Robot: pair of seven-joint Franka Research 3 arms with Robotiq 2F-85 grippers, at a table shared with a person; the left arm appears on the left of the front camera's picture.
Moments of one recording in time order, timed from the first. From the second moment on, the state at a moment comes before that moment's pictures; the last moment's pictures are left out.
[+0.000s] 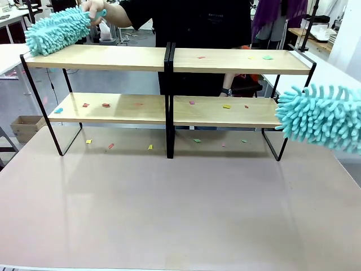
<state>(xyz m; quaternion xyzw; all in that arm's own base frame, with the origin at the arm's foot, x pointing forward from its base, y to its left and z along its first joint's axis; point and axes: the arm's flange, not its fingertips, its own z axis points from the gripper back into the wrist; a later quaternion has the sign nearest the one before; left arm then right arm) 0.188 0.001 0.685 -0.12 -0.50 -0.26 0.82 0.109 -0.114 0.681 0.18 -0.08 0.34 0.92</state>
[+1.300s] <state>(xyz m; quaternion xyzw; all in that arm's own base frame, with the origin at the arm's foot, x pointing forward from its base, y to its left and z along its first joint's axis) 0.188 0.001 0.685 -0.12 -0.50 -0.26 0.82 0.135 -0.074 0.716 0.13 -0.16 0.33 0.92</state>
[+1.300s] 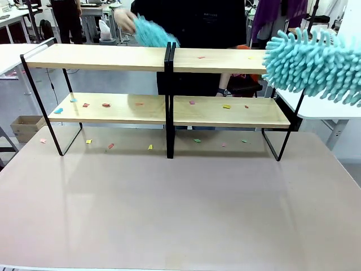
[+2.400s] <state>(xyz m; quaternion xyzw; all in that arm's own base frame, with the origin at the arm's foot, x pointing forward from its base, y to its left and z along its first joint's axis) 0.188 0.001 0.685 -0.12 -0.50 -0.26 0.82 0.174 0.020 0.761 0.11 -0.23 0.29 0.92</state>
